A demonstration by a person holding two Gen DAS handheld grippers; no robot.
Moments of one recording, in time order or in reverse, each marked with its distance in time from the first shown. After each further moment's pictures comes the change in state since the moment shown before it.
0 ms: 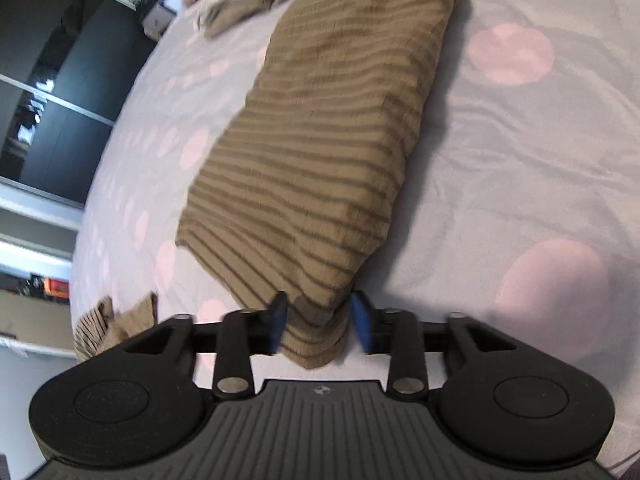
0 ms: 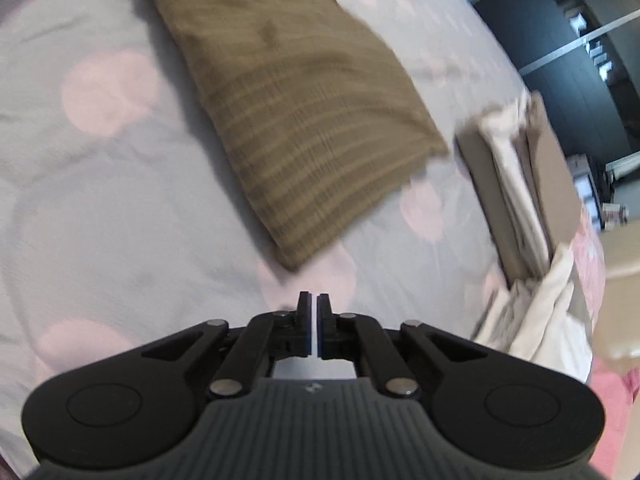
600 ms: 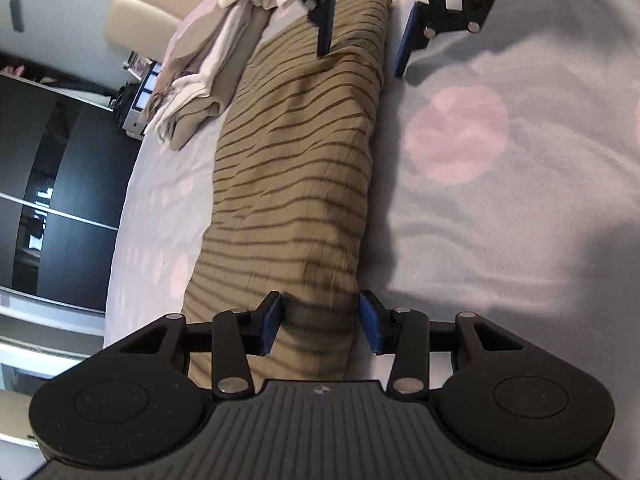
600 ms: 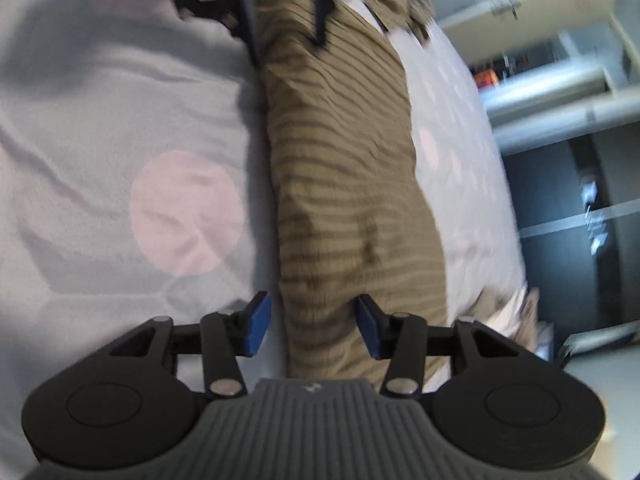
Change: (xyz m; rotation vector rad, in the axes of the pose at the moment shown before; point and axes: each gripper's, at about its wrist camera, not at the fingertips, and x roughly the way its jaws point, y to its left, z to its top) left arm 0.018 -0.059 0.058 0.221 -0.157 0.054; right arm 0.008 0.069 0.063 -0.406 -0.201 -0.118
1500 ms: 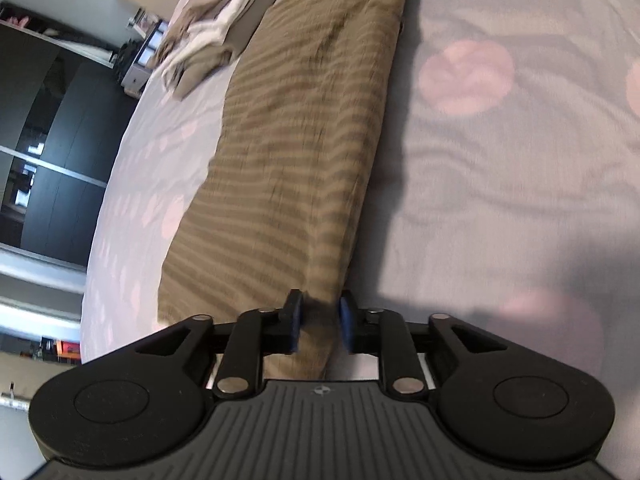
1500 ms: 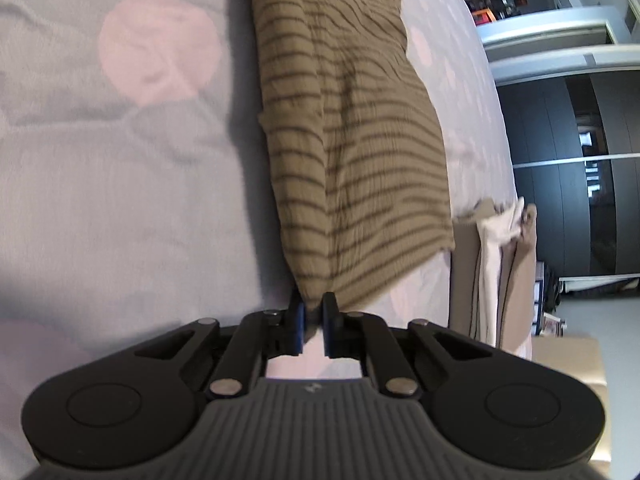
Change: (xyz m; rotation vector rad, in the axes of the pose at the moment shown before) left arm -0.012 0.017 -0.055 -0.122 0.092 -0.053; right arm 0.022 -0.018 -0.052 0.094 0.248 -0.003
